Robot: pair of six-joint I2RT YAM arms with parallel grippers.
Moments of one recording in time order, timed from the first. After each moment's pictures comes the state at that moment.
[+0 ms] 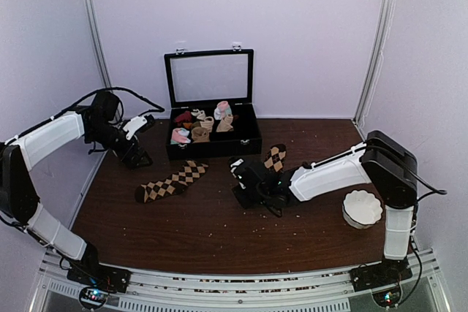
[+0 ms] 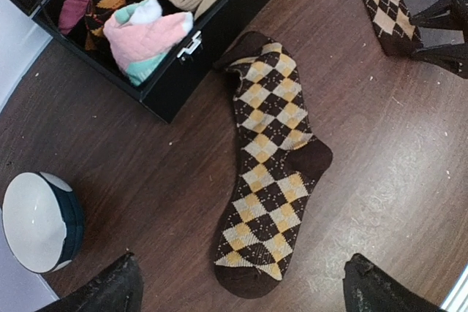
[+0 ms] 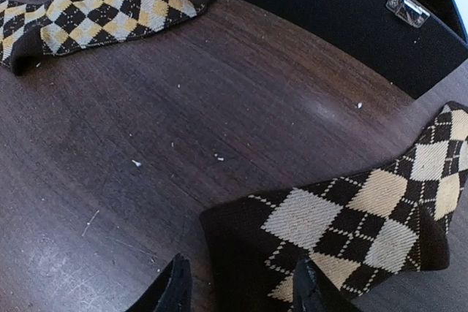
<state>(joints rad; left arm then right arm) -0.16 1.47 1.20 -0.78 0.36 0.62 1.01 1.99 1.18 0.03 0.40 0.20</state>
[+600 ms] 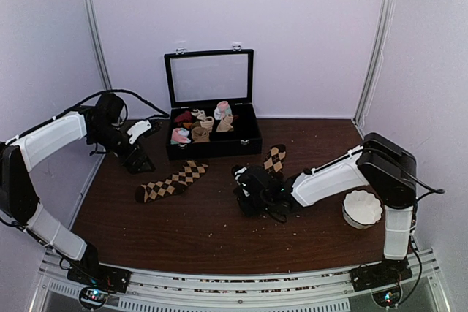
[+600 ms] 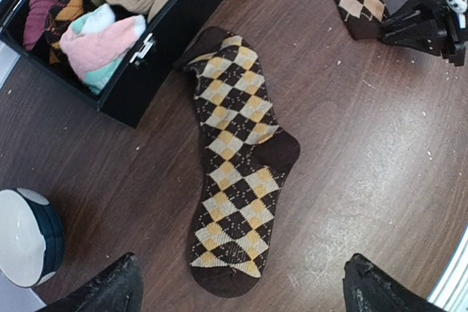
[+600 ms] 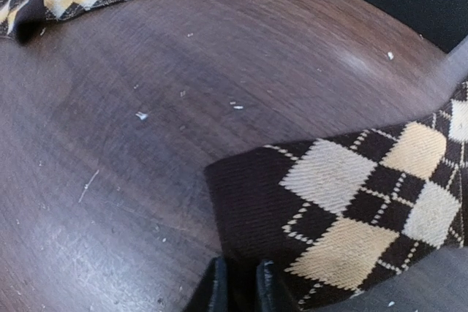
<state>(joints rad) -0.21 1.47 1.20 -0.84 0.39 0.67 1.00 2.00 1.10 0.07 0.33 0.28</state>
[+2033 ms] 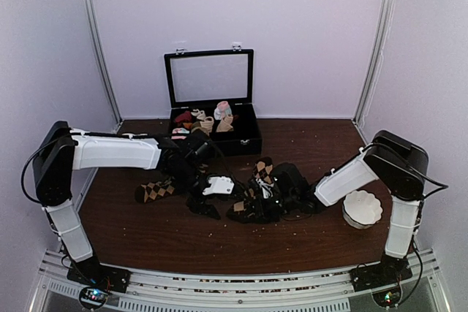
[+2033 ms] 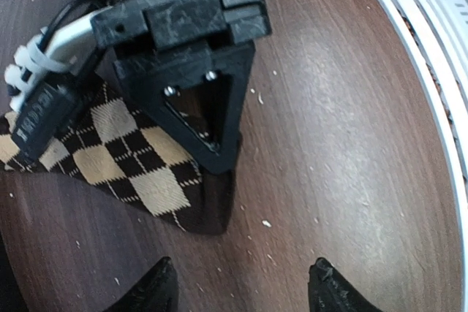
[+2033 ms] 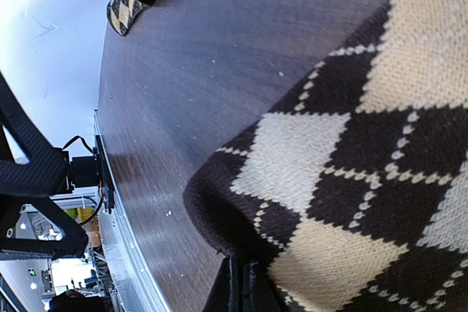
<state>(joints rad) -0.85 1.79 1.24 -0.62 0.44 0.94 0.84 1.93 0.83 0.40 -0.56 0.86</state>
